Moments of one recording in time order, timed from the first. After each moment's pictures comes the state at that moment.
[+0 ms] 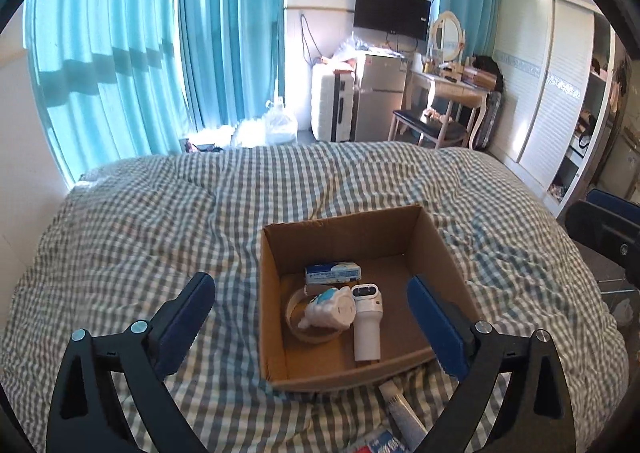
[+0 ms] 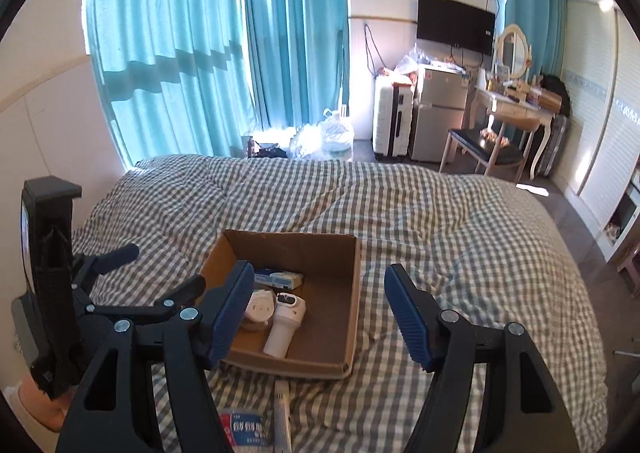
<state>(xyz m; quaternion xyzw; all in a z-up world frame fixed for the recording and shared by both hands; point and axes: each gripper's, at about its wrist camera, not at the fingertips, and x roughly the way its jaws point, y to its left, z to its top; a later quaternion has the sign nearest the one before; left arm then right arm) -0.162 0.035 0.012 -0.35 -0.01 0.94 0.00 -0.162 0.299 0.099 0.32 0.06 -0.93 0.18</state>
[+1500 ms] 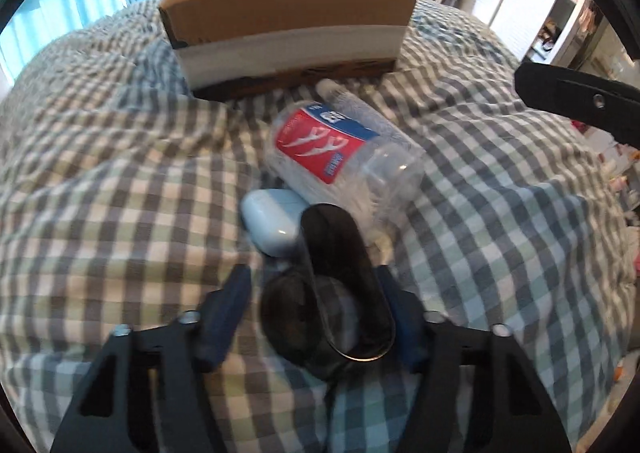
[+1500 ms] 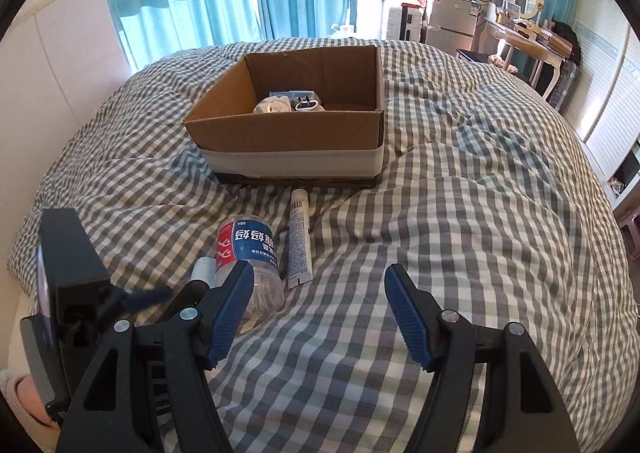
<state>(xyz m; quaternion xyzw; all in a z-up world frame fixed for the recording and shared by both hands) -0.010 0.077 -0.171 -0.53 -0.01 0.84 0.11 -0.052 0.316 -0.053 0.45 0.07 -0.87 0.18</state>
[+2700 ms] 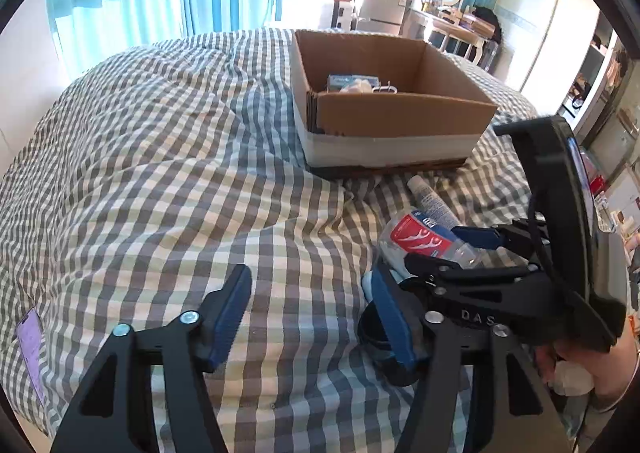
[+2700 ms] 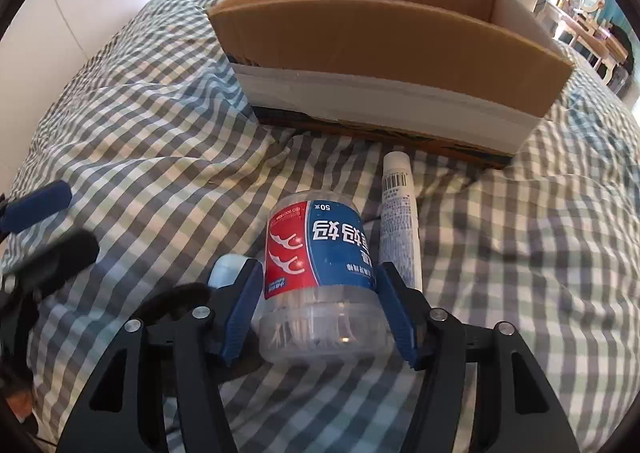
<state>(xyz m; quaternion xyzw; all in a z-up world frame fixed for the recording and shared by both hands) -0.021 -0.005 -0.120 -0.47 -0.04 0.88 0.03 -0.103 0.219 -0.153 0.54 0.12 -0.80 0.24</state>
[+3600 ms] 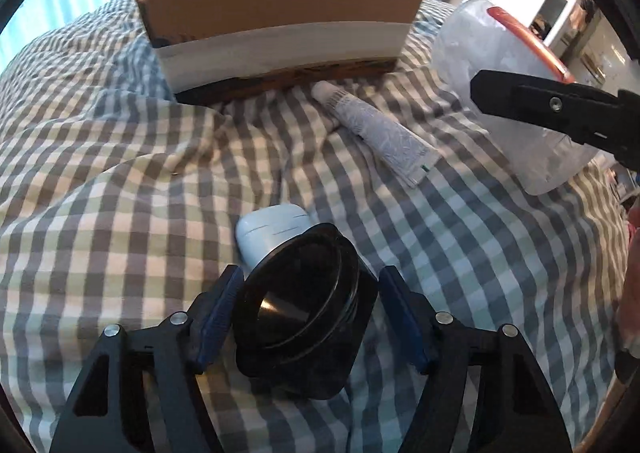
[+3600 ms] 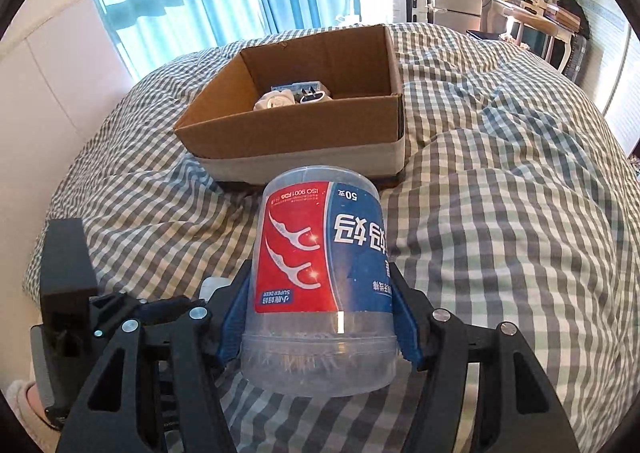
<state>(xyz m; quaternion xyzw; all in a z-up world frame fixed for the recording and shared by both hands) -0.033 0.074 -0.181 -0.54 0.00 0.83 0.14 -0.082 0.305 -0.080 0.47 0.03 -0.86 0.20</state>
